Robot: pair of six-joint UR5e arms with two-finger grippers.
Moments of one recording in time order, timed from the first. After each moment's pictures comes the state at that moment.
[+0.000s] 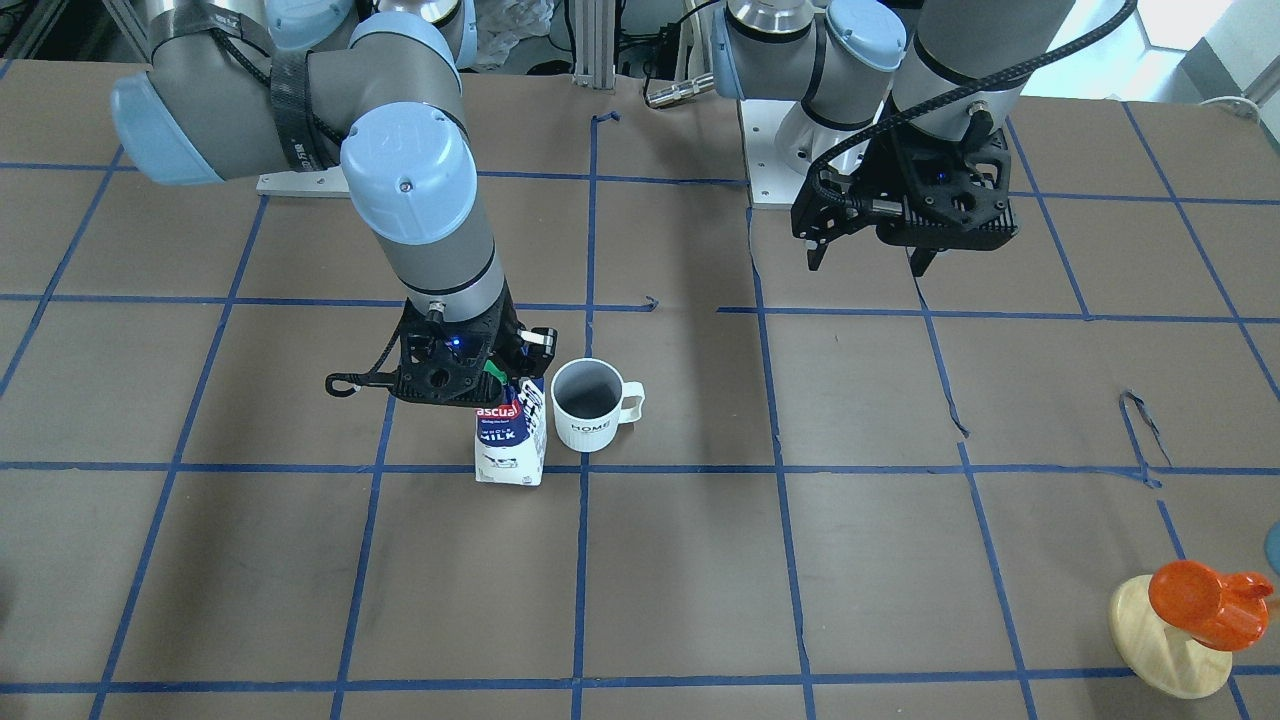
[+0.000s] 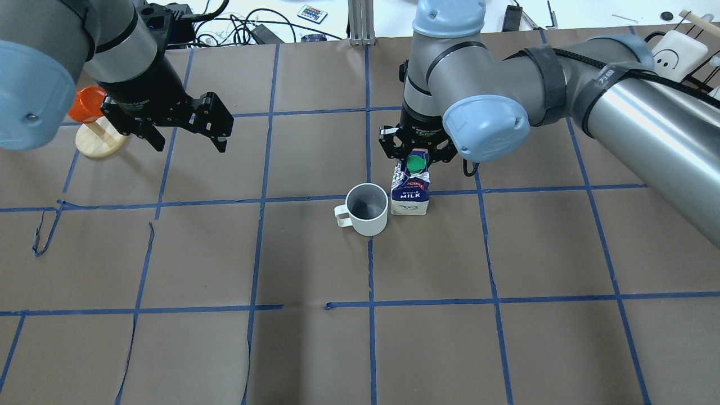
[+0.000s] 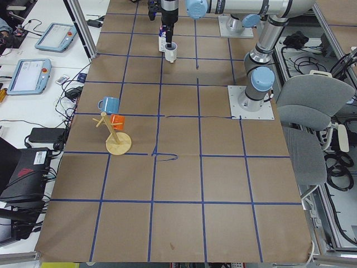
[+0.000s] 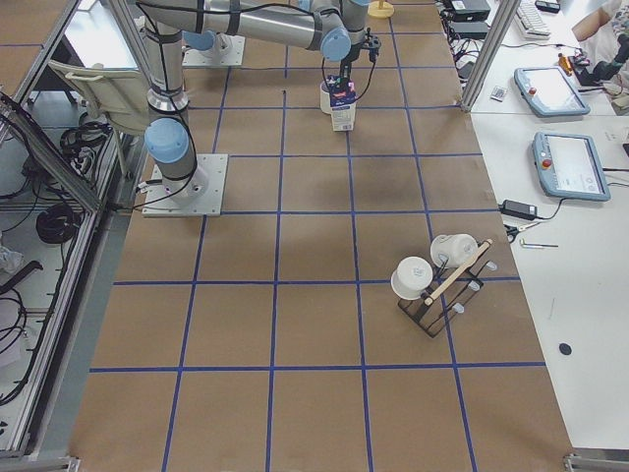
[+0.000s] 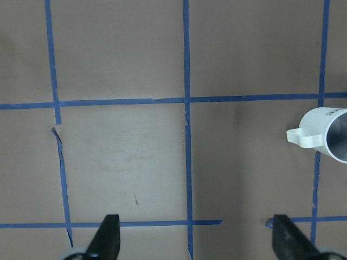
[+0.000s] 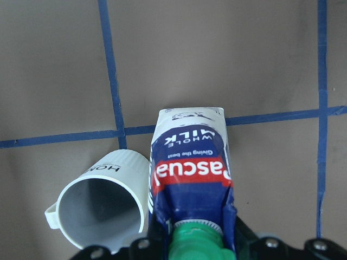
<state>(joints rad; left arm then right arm) -1.57 -1.56 -1.60 -1.55 1.59 0.05 1.81 -1.30 1.64 -1.88 -1.50 0.34</state>
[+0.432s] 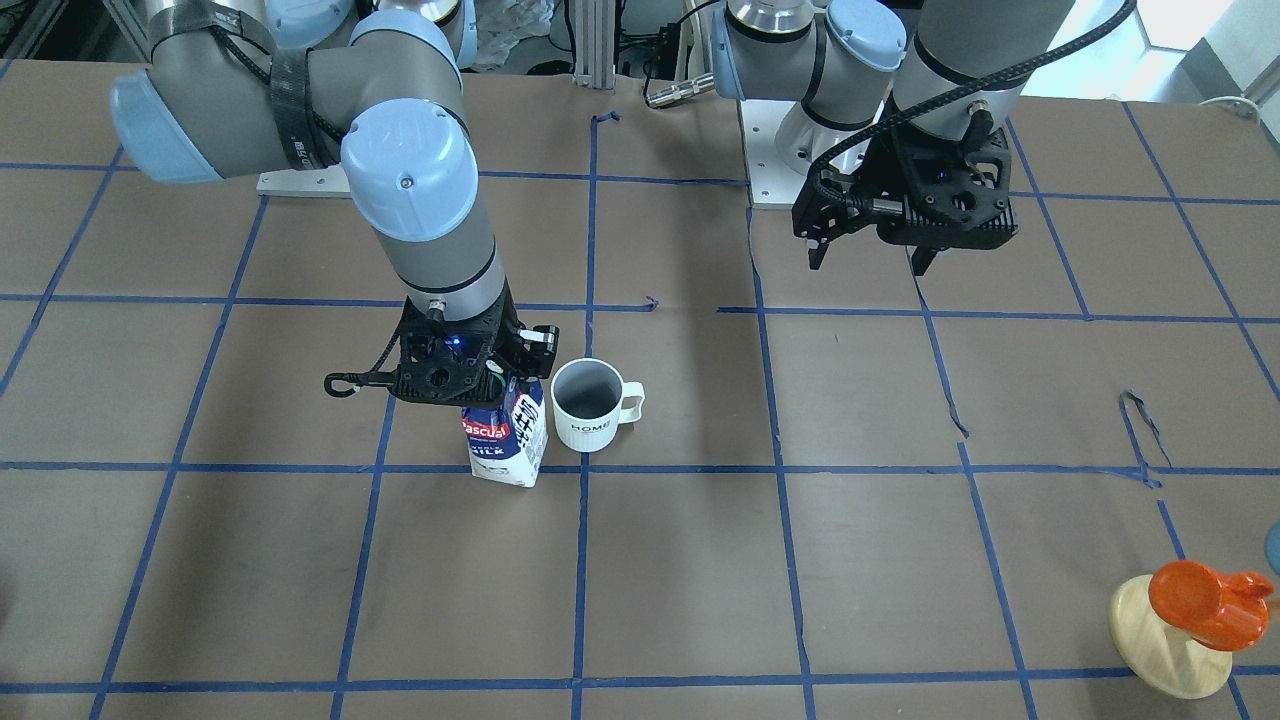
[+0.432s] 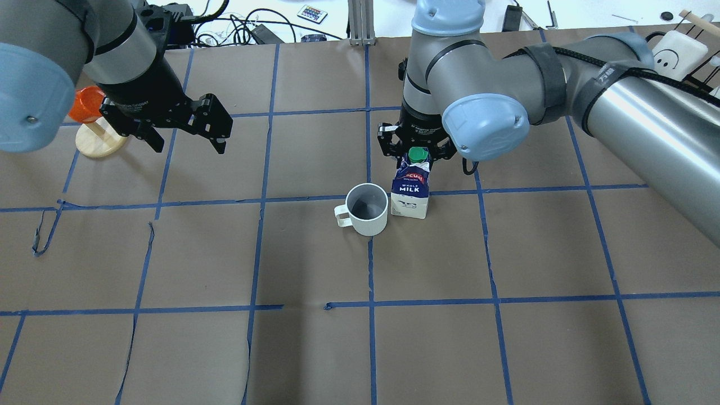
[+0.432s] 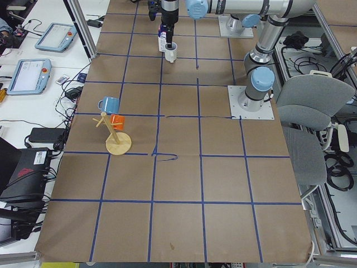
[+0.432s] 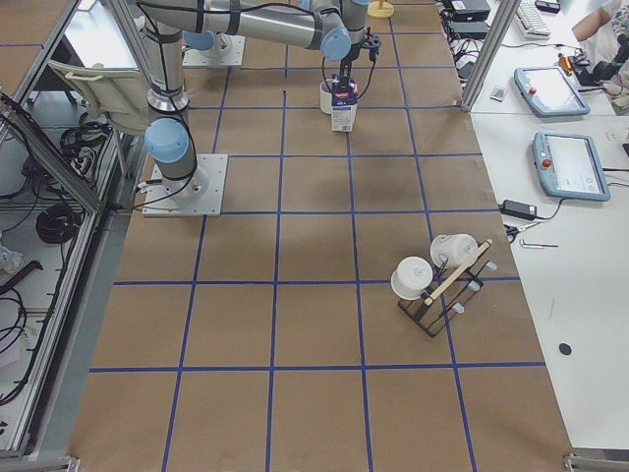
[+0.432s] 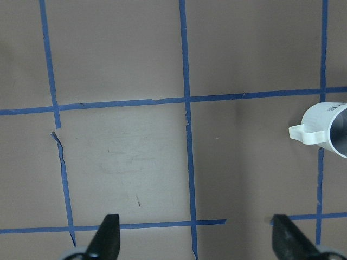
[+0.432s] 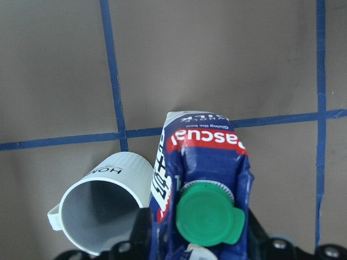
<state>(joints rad) -1.57 -1.55 -1.60 -1.55 1.59 0.05 1.81 -1.30 1.62 -1.88 -1.51 0.34</state>
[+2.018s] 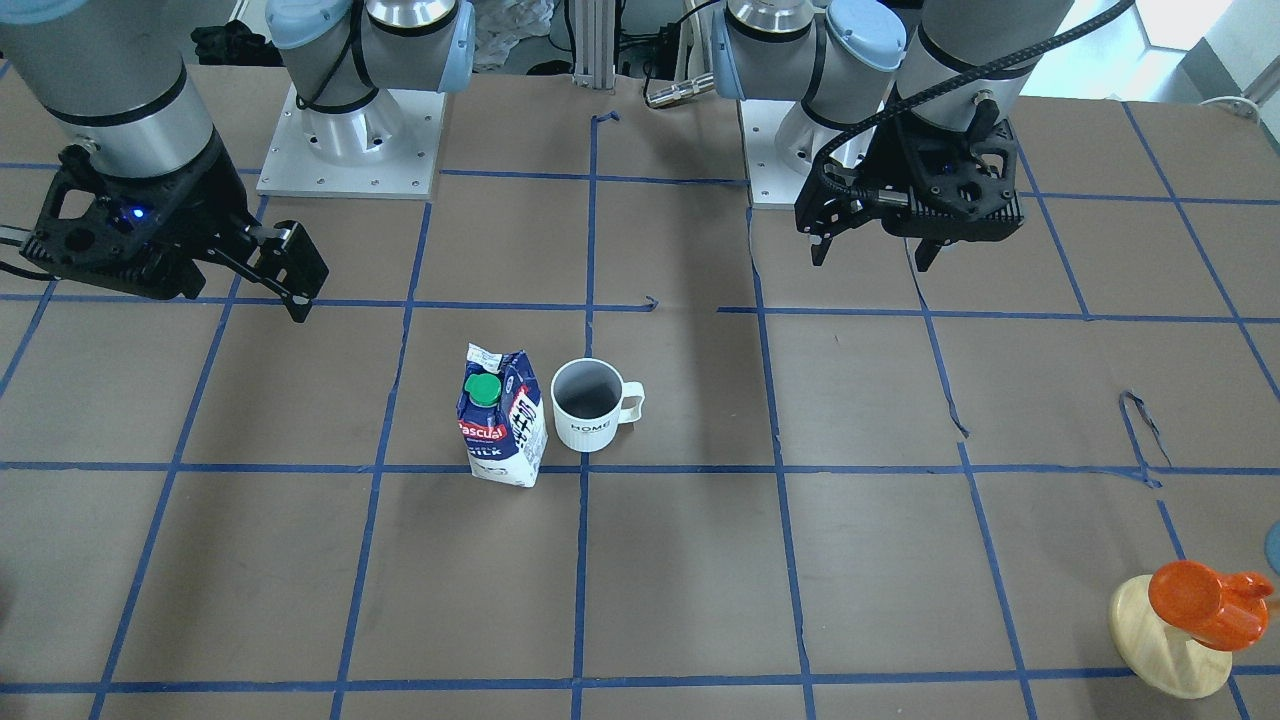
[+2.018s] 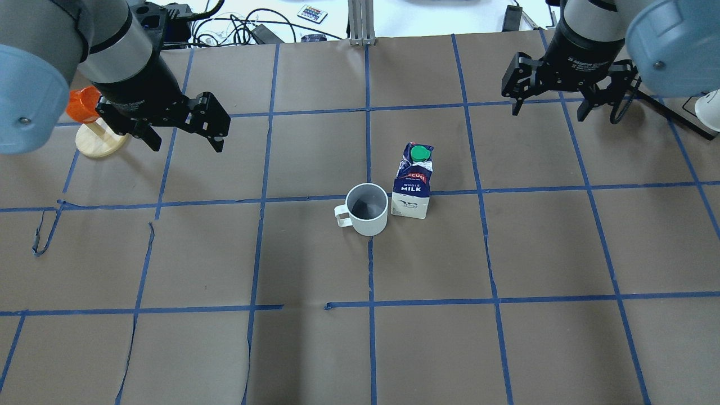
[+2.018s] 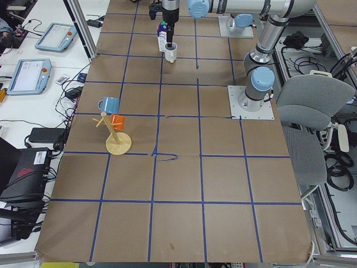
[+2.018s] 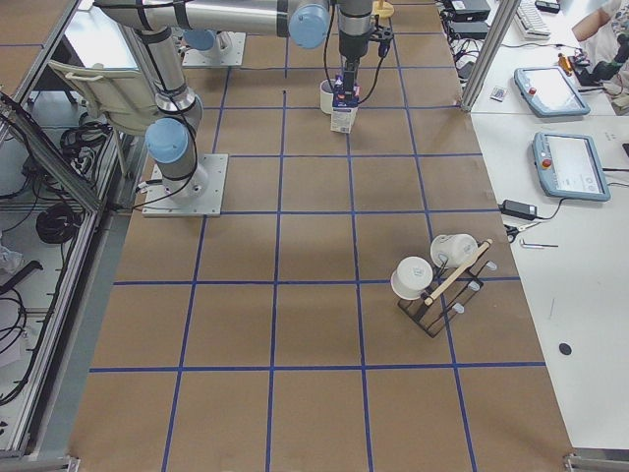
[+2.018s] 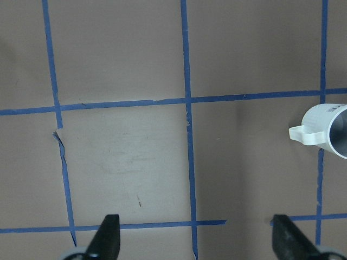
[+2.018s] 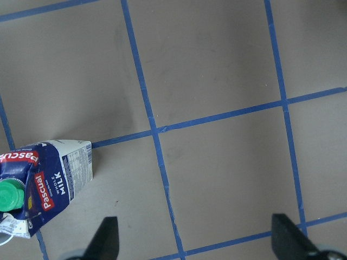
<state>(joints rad) -1.57 -1.55 -1.60 -1.55 1.59 0.05 1.53 -1.53 1.57 -1.65 -1.62 0.17</state>
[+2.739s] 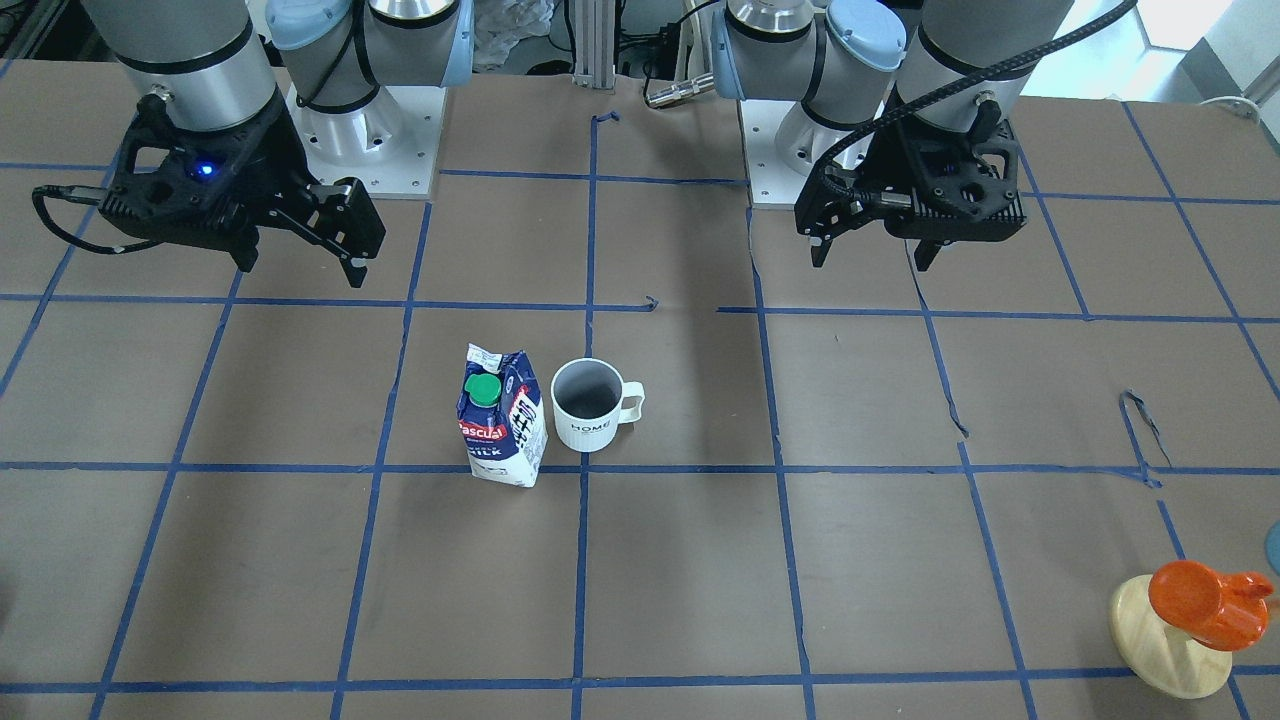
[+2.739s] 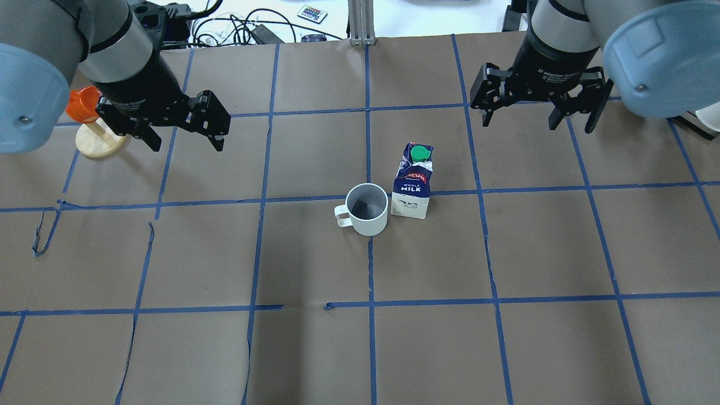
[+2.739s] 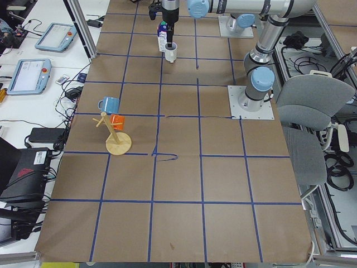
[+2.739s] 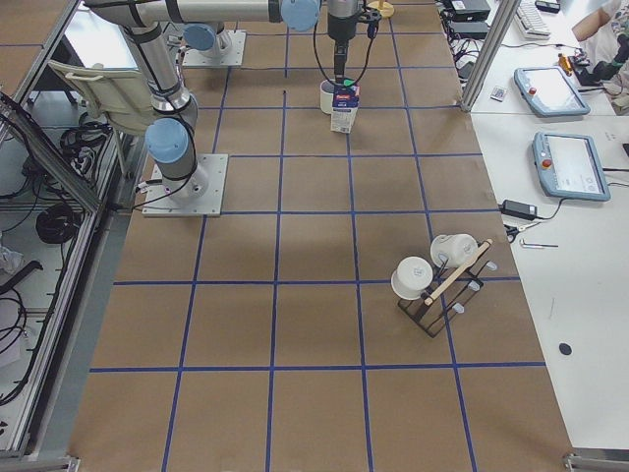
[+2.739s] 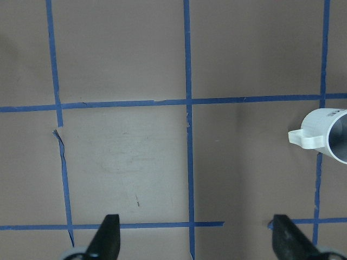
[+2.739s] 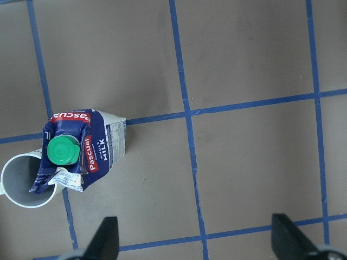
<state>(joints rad) -1.57 -1.55 -1.60 -1.55 1.59 0.02 1.62 -1.56 1.58 -1.64 -1.59 0.17</state>
